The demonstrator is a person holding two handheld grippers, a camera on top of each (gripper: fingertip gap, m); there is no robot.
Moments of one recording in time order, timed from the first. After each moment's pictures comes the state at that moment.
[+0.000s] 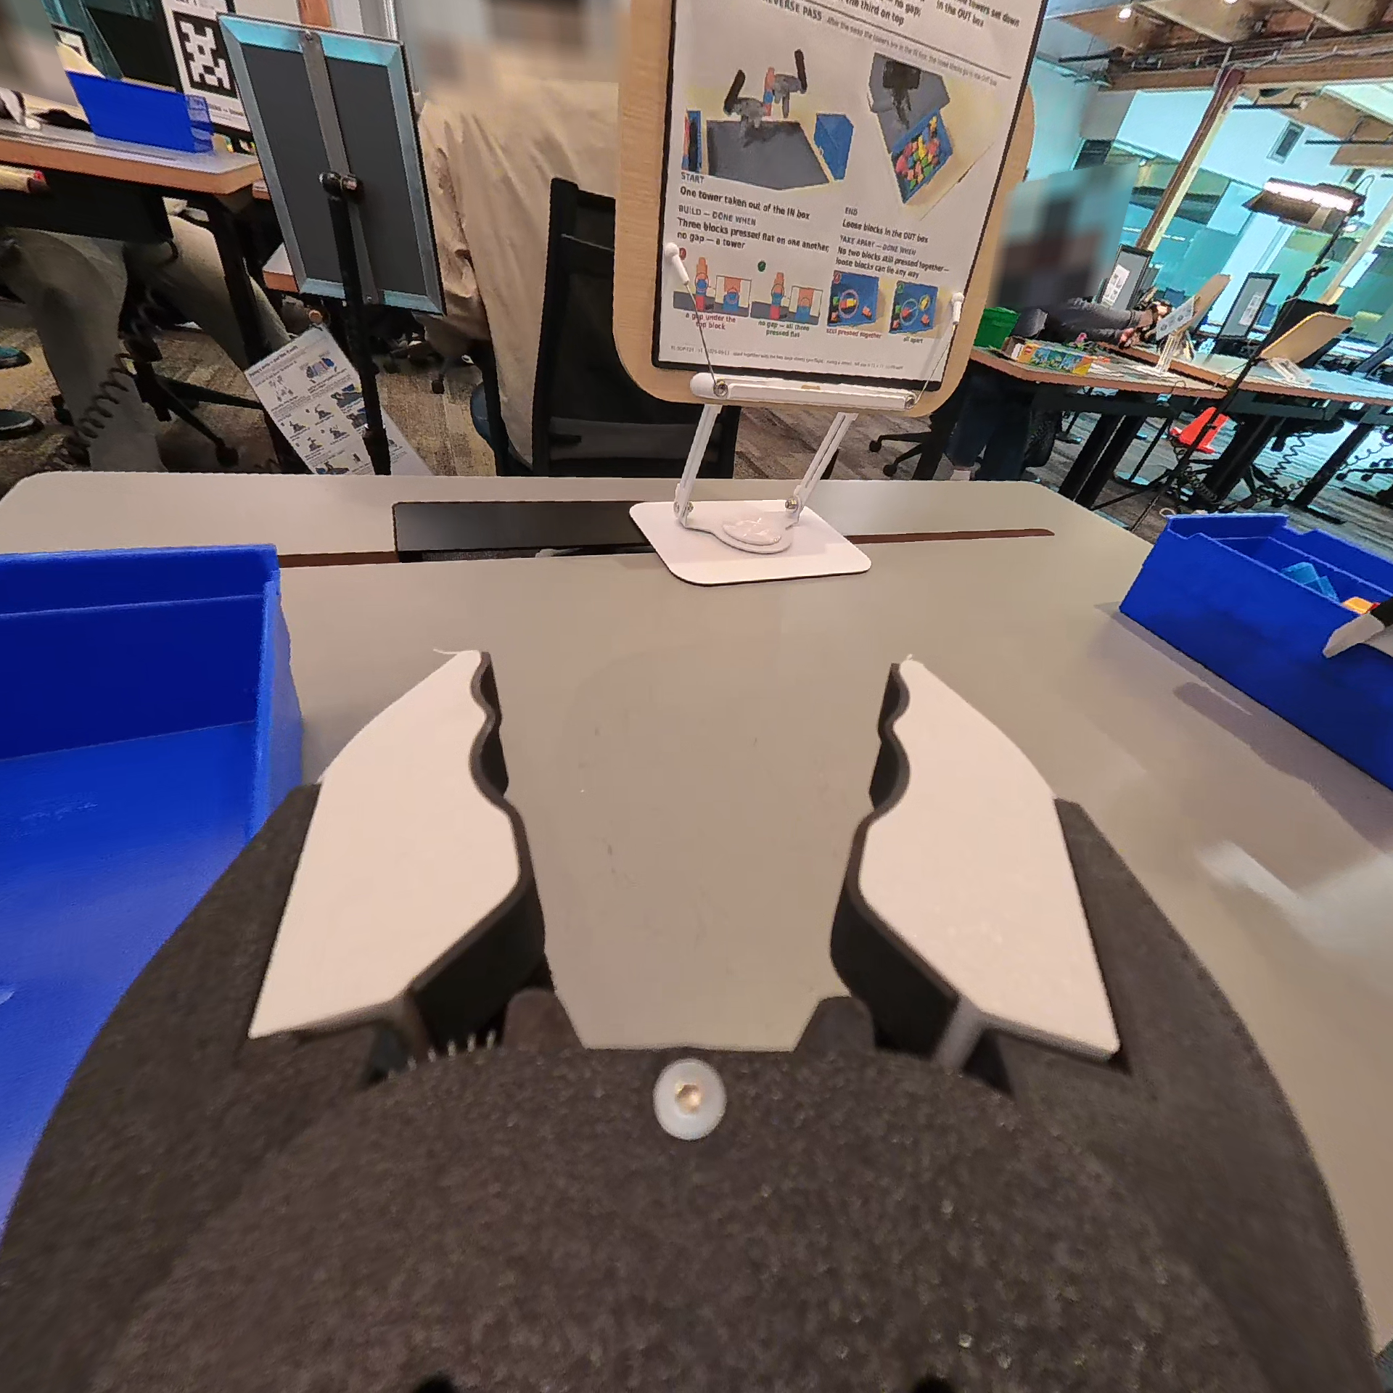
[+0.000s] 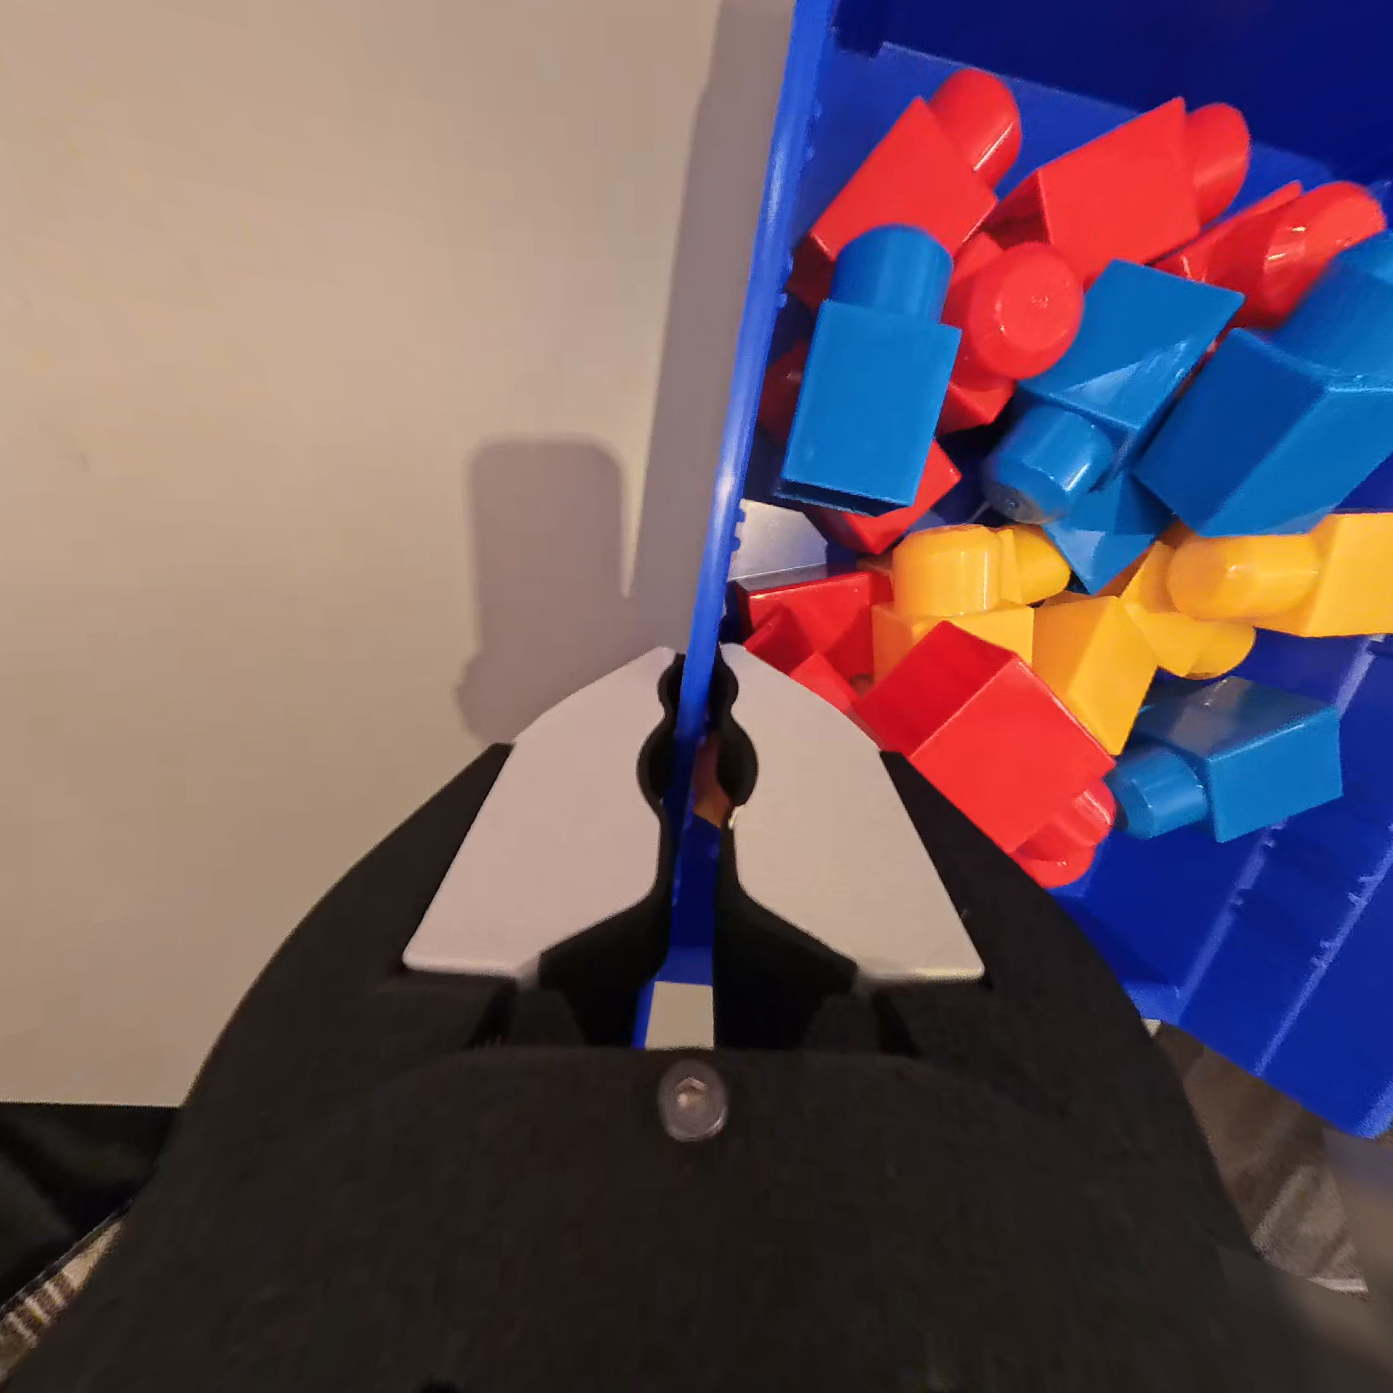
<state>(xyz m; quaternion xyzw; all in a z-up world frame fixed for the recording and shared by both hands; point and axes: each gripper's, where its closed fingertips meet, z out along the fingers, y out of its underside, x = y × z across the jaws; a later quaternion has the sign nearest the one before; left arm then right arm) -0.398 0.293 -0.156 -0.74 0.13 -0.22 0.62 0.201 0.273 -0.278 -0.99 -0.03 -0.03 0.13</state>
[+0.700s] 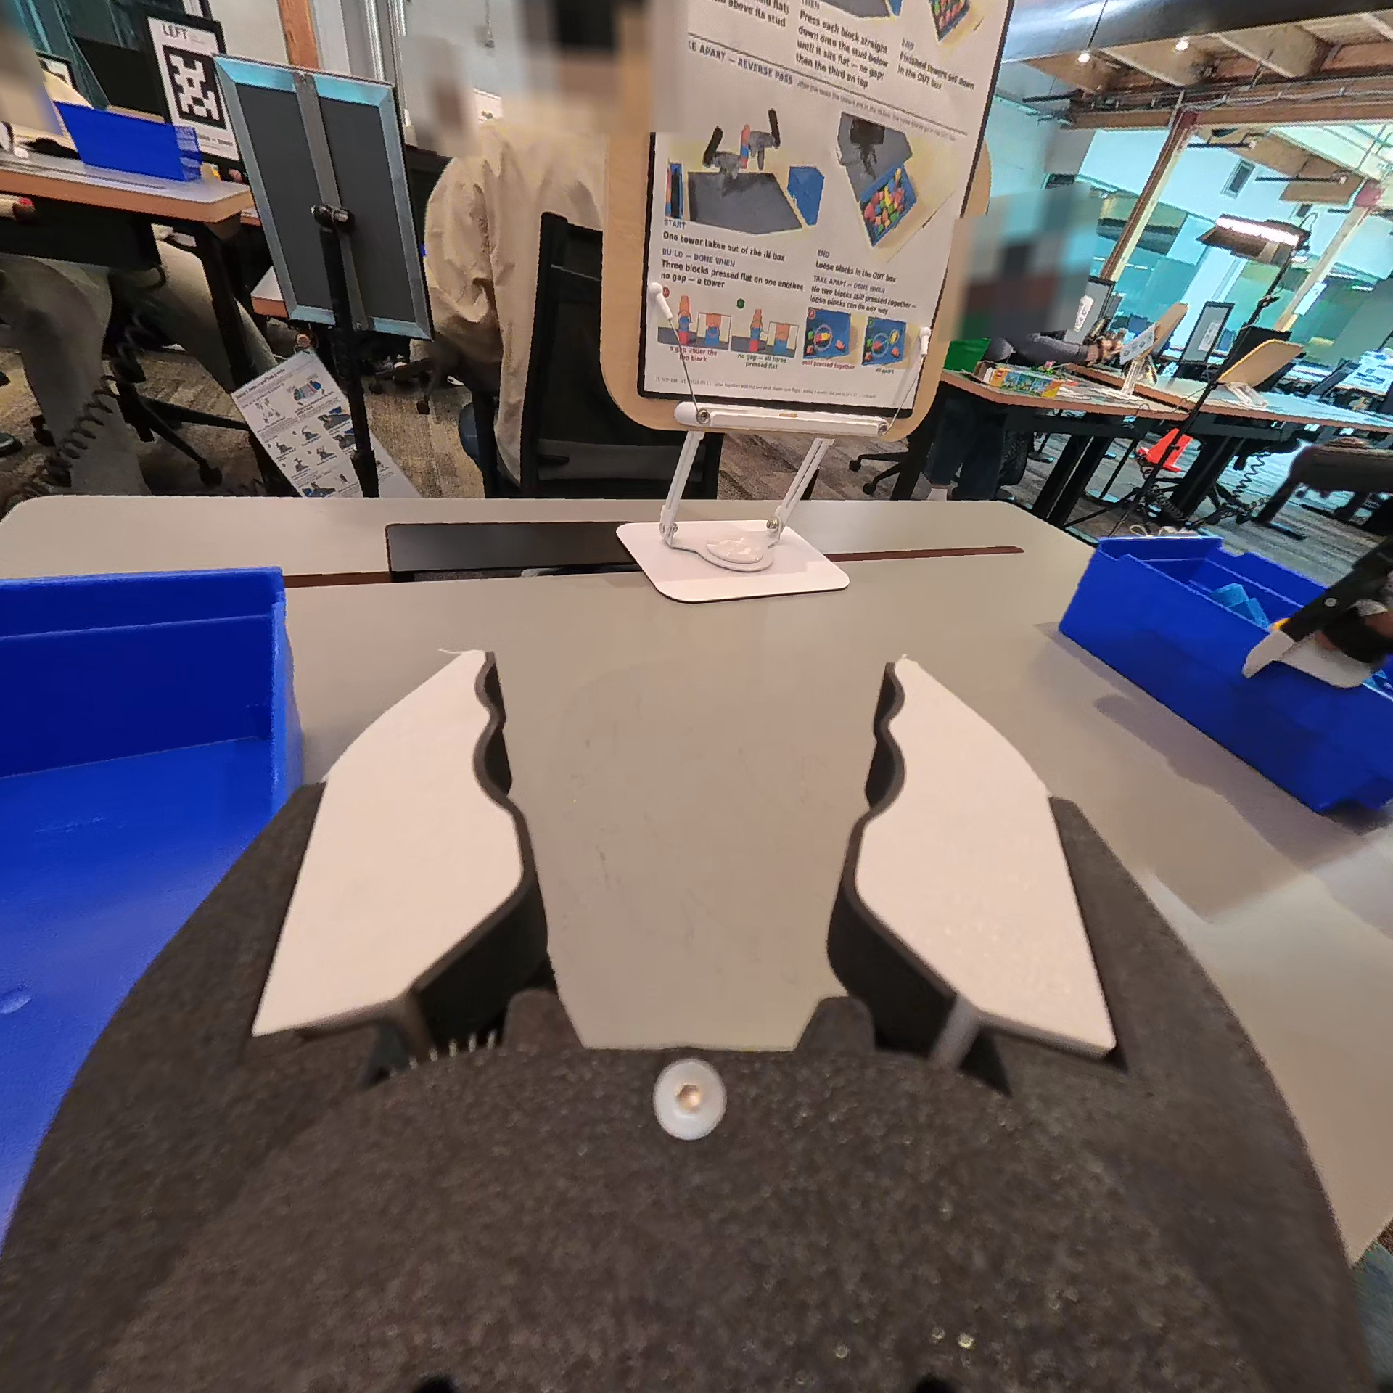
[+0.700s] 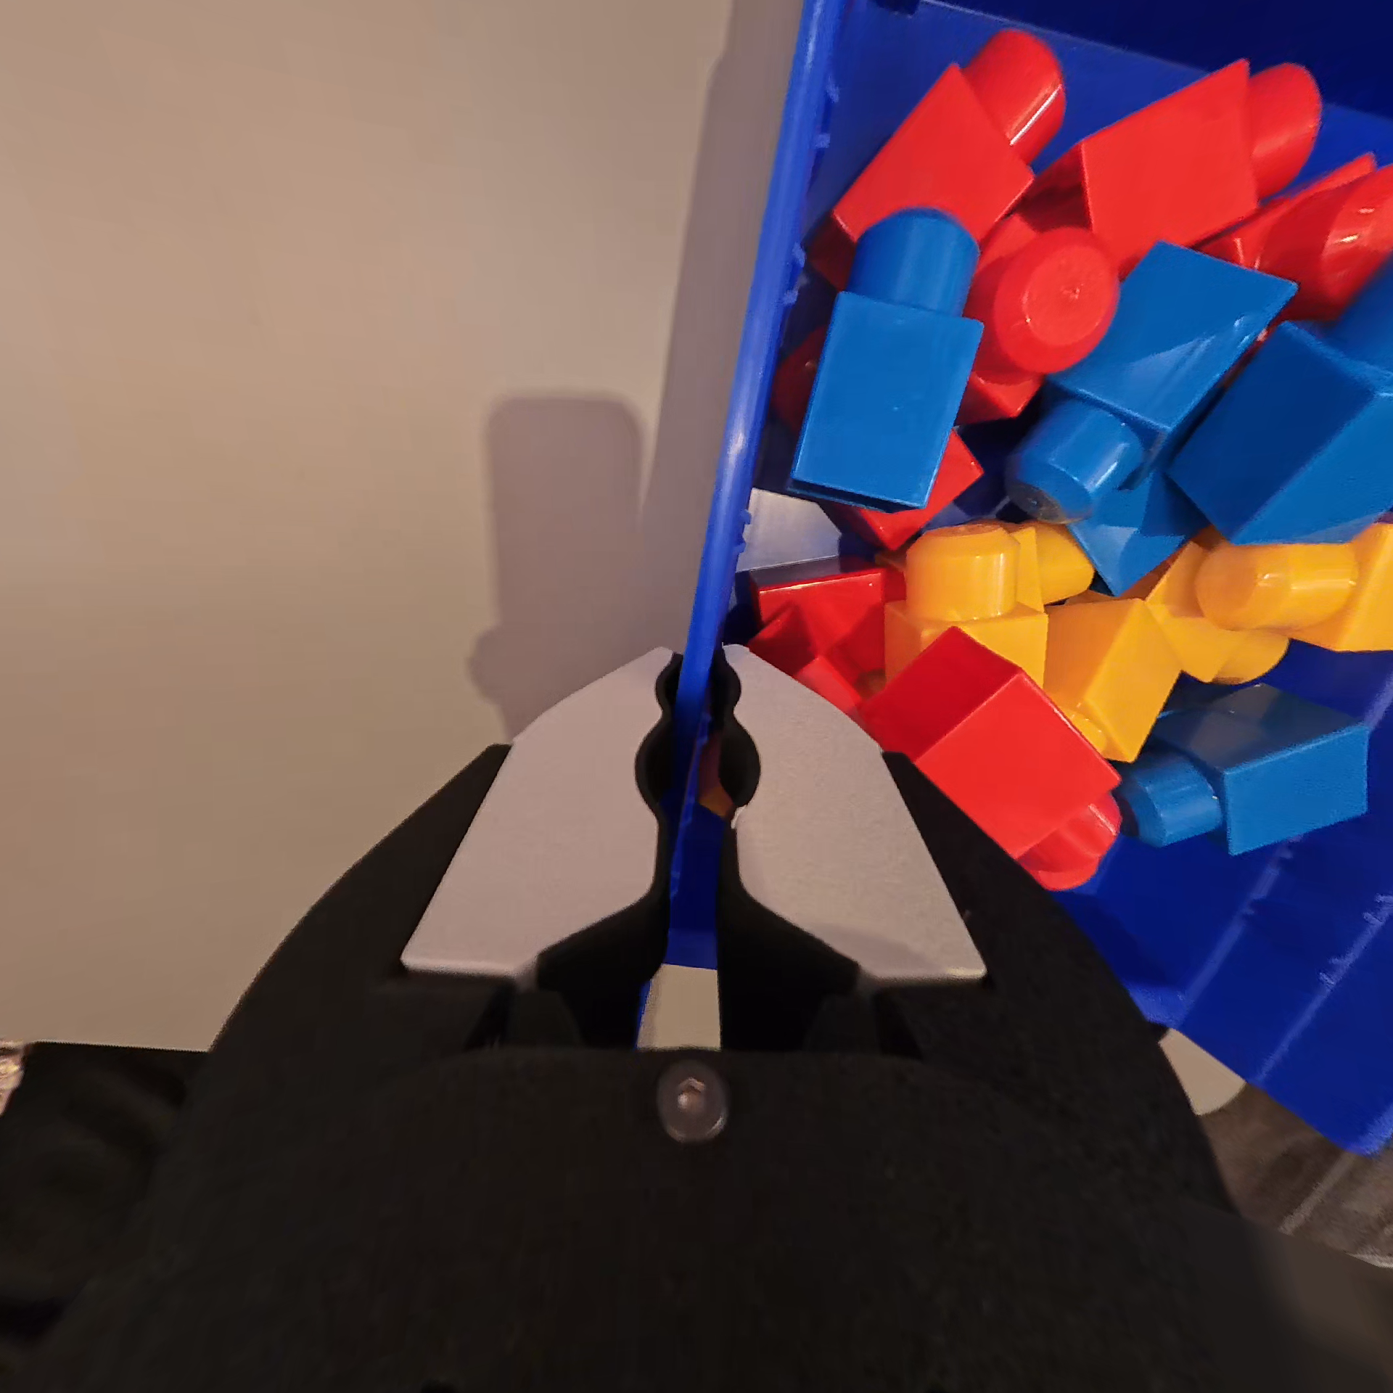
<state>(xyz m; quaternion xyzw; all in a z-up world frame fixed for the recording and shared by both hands) -0.402 0.281 -0.143 -0.73 0.13 -0.23 0.63 0.143 0.275 -0.278 -0.99 -0.02 -0.01 0.10</state>
